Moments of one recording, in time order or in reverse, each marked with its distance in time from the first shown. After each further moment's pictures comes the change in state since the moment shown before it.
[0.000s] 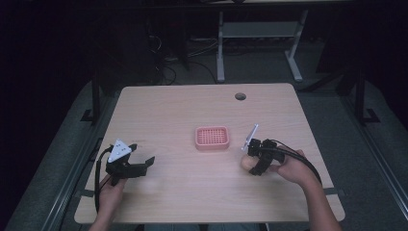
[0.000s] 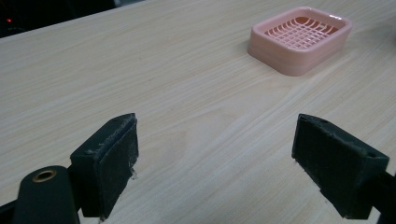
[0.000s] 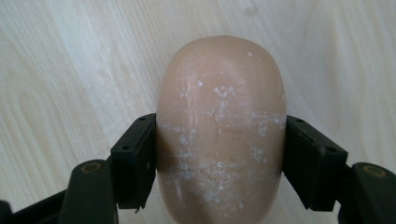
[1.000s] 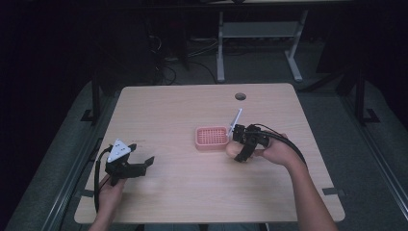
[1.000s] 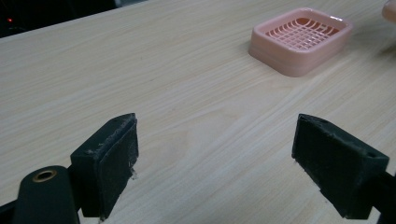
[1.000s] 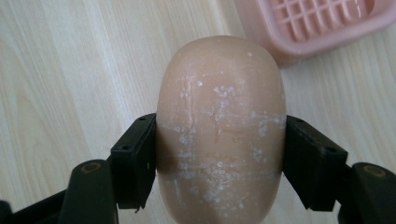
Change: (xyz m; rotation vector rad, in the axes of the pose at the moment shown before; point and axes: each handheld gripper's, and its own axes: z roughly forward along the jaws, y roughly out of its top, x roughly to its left) left arm 0.001 0.000 -0.001 0.000 0.001 -0.007; right arm -0.017 0.058 -0.012 -0.028 0.046 -0.076
